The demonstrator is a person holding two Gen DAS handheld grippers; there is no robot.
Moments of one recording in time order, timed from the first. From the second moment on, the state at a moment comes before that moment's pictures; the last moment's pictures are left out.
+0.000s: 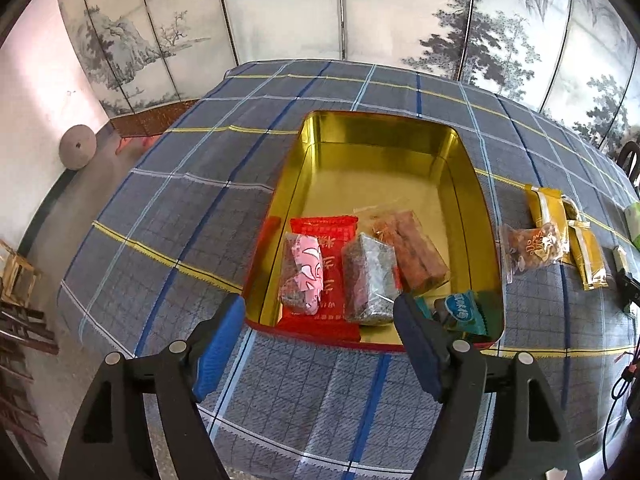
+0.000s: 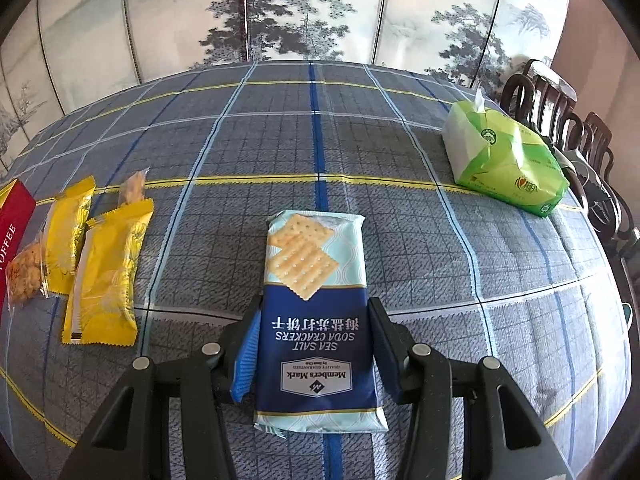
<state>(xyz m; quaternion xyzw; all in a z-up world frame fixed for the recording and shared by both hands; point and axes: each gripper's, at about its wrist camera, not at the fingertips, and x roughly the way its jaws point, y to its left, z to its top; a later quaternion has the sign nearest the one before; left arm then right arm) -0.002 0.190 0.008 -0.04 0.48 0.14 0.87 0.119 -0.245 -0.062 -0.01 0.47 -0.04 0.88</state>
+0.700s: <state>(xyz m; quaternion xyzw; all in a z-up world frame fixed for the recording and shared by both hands) -0.015 0.217 0.010 -0.08 0.46 0.16 0.87 0.103 -0.184 0.003 -0.02 0.43 0.00 0.91</state>
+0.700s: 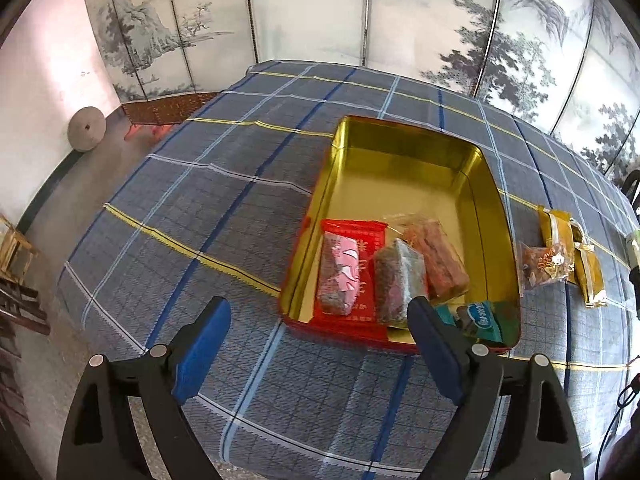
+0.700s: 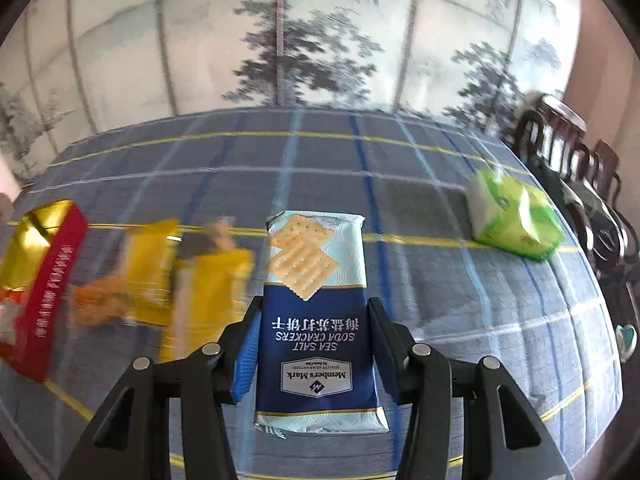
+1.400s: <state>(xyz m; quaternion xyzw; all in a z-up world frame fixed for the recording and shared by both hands) -0.043 0.267 0.015 -0.09 0.45 0.22 0.86 0.074 0.026 0.024 -0.05 0.42 0.22 0.88</state>
